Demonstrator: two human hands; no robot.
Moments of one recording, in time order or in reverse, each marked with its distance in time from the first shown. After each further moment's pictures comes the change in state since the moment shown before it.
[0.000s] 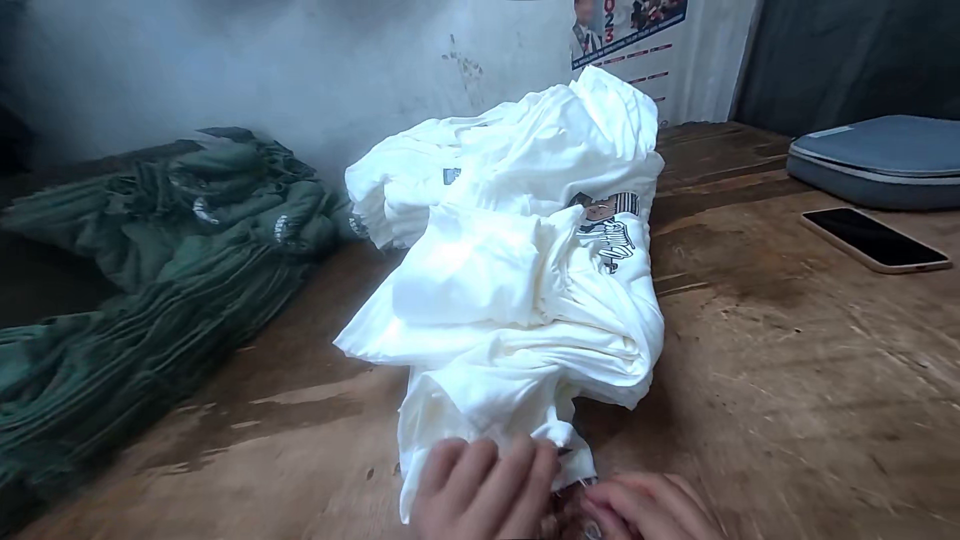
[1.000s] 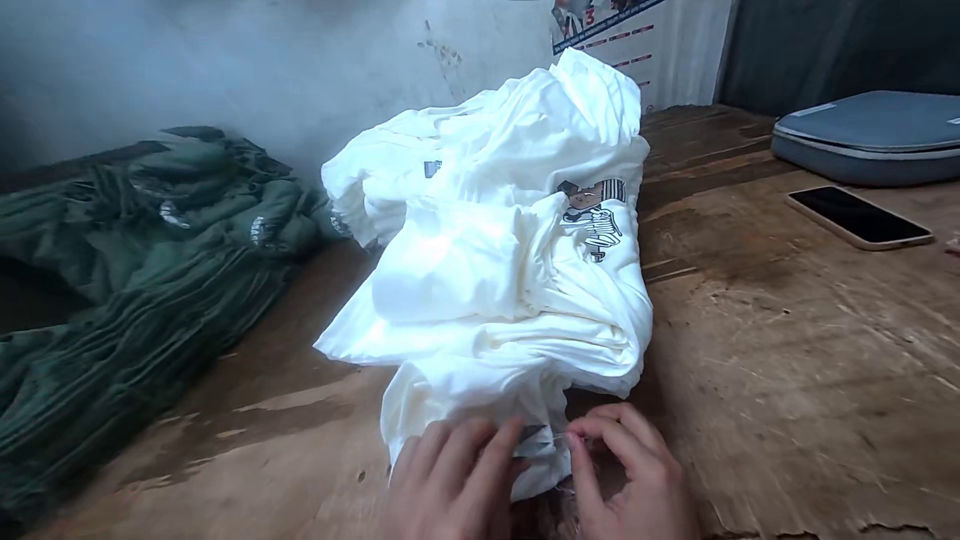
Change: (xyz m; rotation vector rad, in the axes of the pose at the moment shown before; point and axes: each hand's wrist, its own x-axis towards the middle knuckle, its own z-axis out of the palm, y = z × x) left_hand 0.003 -0.001 -0.018 -0.132 -0.237 -0.241; right_hand 0.018 0.010 0.027 -0.016 0.022 0.213
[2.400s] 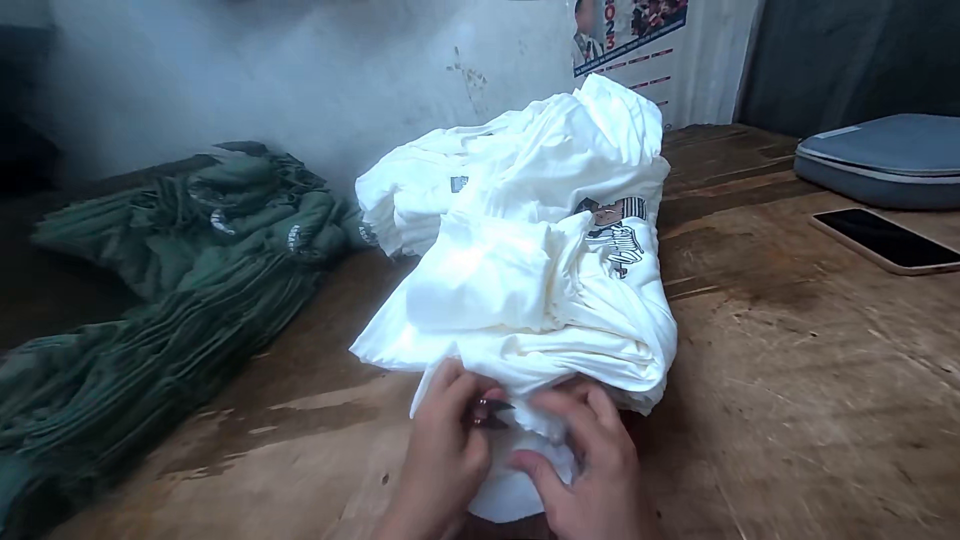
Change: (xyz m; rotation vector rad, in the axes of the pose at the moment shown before) left_hand 0.023 -0.064 0.029 -0.331 0.122 -0.207; right_hand 0.023 -0.014 0.043 0.317 -0.039 -0.167
